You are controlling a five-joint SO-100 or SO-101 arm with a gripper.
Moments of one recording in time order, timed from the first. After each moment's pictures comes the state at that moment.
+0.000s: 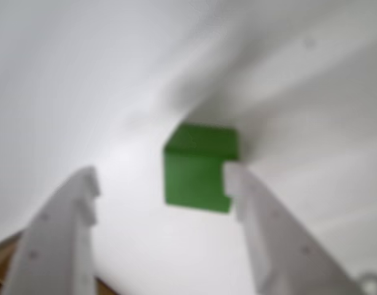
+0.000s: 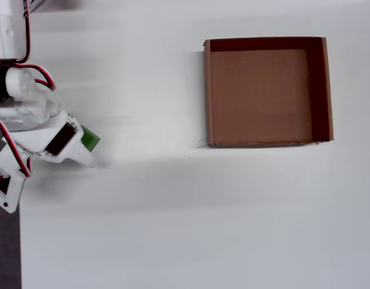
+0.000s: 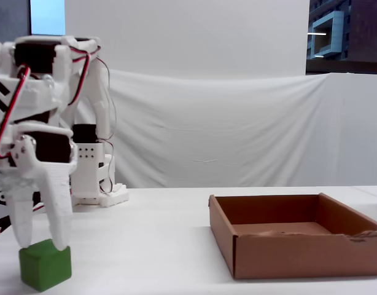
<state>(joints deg) -0.7 84.6 100.9 48.5 -36.9</state>
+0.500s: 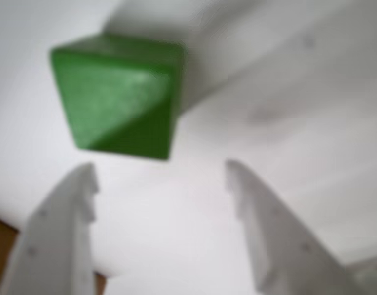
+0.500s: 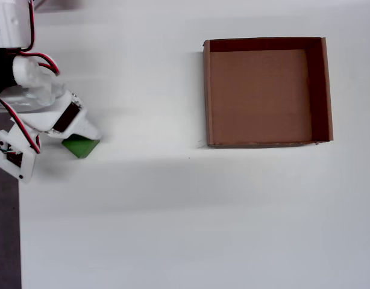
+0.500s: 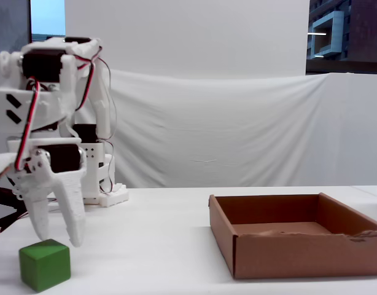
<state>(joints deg) -0.7 89.4 109.5 52.9 -36.9</state>
